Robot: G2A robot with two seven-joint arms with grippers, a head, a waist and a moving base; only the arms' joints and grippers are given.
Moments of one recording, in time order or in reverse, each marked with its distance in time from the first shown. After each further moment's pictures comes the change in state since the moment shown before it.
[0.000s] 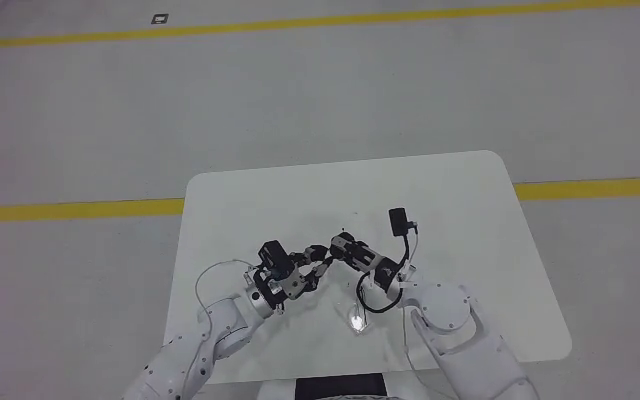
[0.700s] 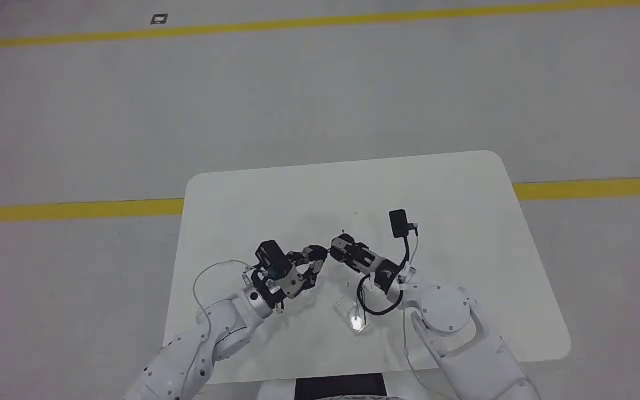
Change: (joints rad) left arm 0.013 -0.002 -0.012 -0.004 0.003 0.009 0.012; right arm -0.007 0.016 -0.006 -0.003 0.011 -0.010 -0.031
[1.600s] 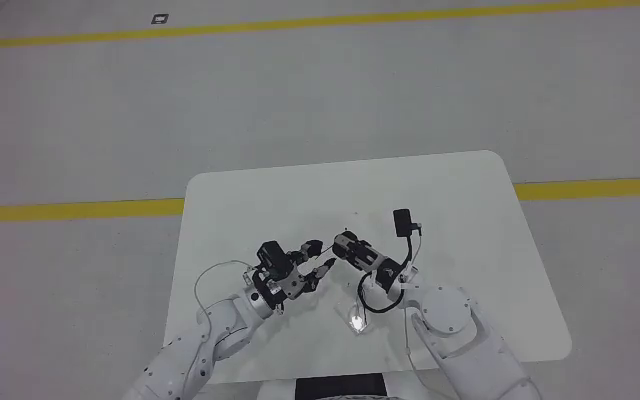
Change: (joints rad) left arm 0.003 -0.002 -0.003 -0.003 0.005 -0.014 -0.009; right arm 0.002 0.014 -0.010 -0.005 0.017 0.000 -0.048
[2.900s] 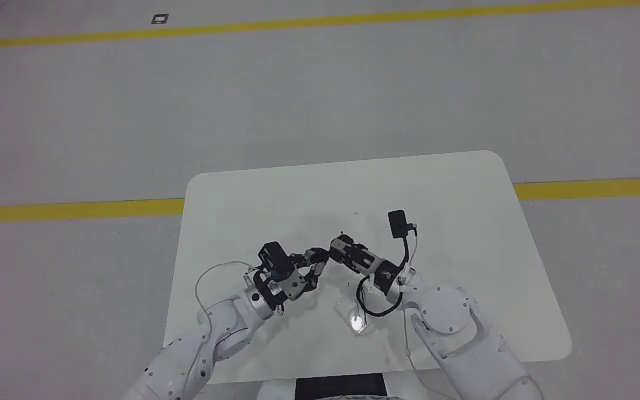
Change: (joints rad) left arm -0.003 0.003 0.008 0.003 -0.002 0.000 -0.008; right arm 0.014 0.022 -0.021 0.006 0.006 -0.011 0.024
